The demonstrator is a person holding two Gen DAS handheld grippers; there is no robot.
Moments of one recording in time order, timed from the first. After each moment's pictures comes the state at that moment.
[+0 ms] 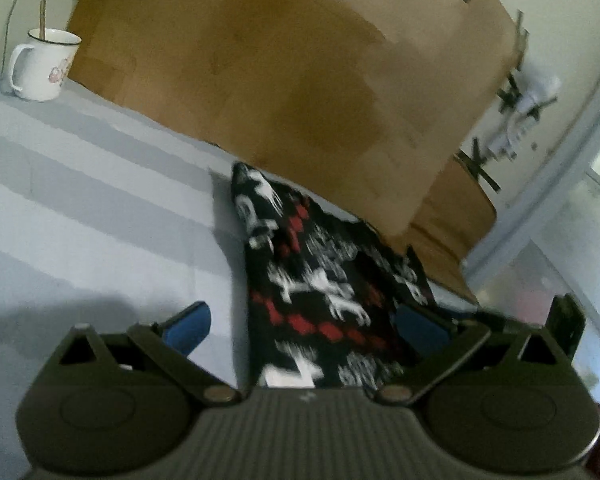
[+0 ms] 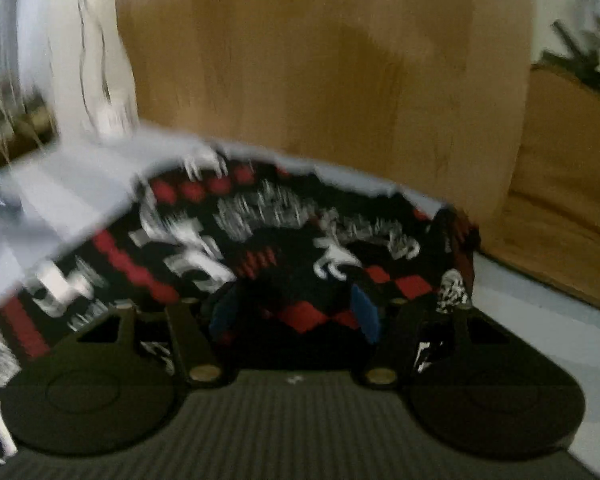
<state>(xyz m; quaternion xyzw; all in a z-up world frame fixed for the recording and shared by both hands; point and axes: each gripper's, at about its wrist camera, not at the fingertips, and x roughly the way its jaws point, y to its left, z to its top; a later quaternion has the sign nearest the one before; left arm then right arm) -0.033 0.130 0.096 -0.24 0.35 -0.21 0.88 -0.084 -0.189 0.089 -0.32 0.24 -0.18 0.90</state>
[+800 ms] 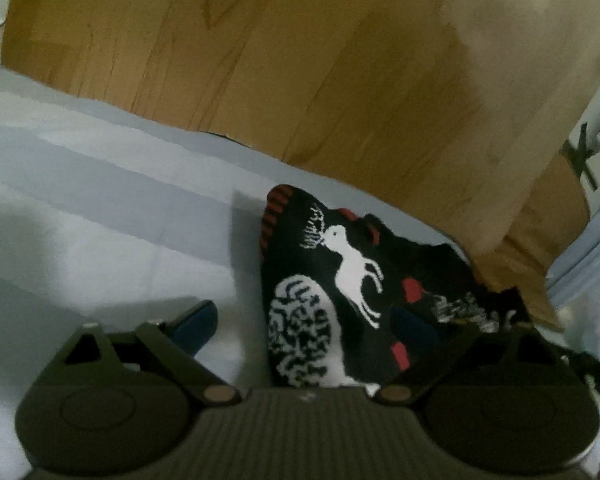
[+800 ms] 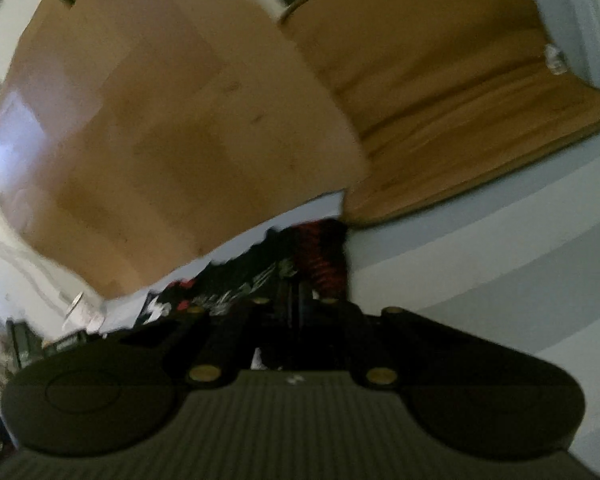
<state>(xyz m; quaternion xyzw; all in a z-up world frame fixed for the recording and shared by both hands) 0.134 0.057 0.045 -0.18 0.42 -0.14 0.88 -0.166 -0.300 0.189 0.04 0.07 -0.21 0.97</state>
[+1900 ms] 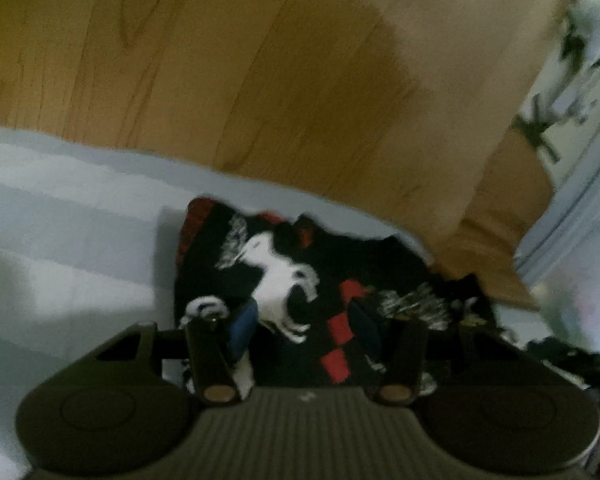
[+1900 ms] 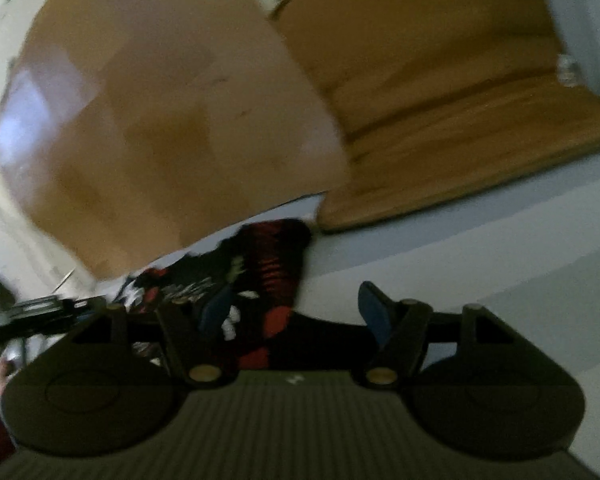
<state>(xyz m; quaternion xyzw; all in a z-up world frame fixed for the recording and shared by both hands) 0.135 0.022 0.049 -0.16 0.40 -0.20 0.88 -0.156 -0.336 0.186 -0.04 0.11 -0.15 0.98</state>
